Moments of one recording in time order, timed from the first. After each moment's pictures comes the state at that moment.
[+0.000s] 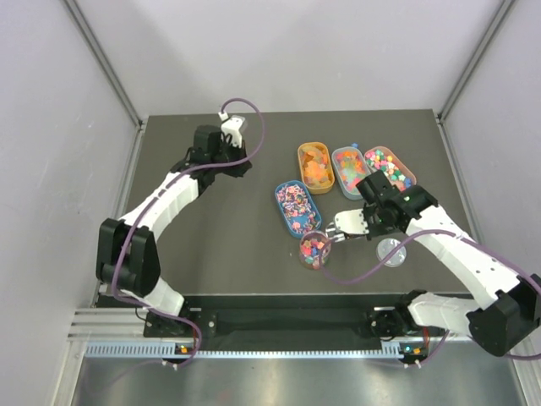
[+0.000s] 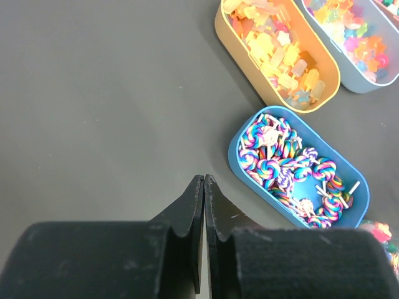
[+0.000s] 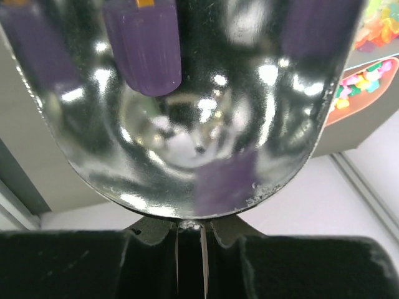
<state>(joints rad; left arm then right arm) -0.31 1.58 1.21 -0.18 0.31 -0.08 0.53 1.16 1.06 -1.16 0.23 -1.23</state>
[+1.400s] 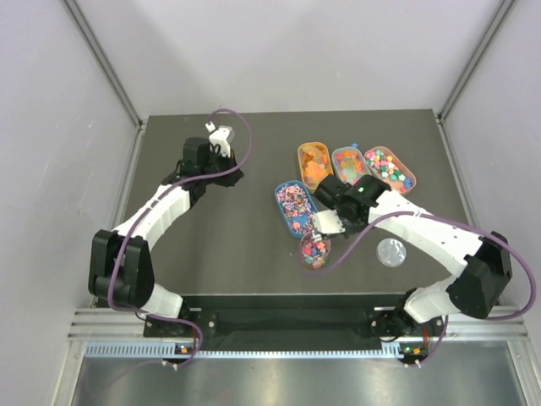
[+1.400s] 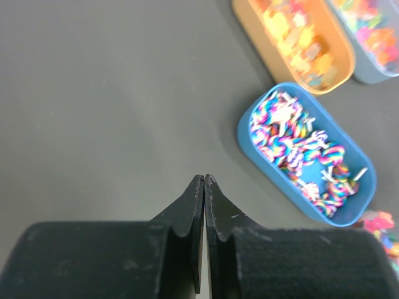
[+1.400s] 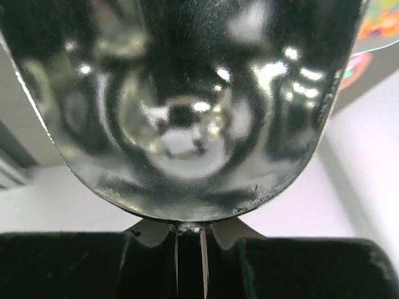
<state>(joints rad) -0.25 1.48 1.03 -0.10 0.33 -0.13 0.83 1.42 1.26 -1.33 0.52 -1.01</state>
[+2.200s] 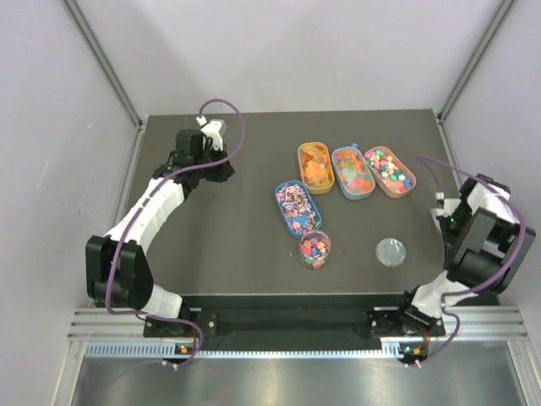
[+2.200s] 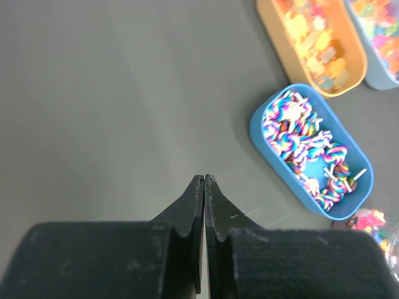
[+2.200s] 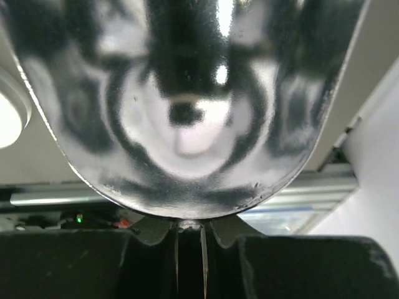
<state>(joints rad) -0.23 1.46 1.17 -0.32 0.29 -0.13 -0.50 1.56 1.05 -1.11 0.10 -0.50</state>
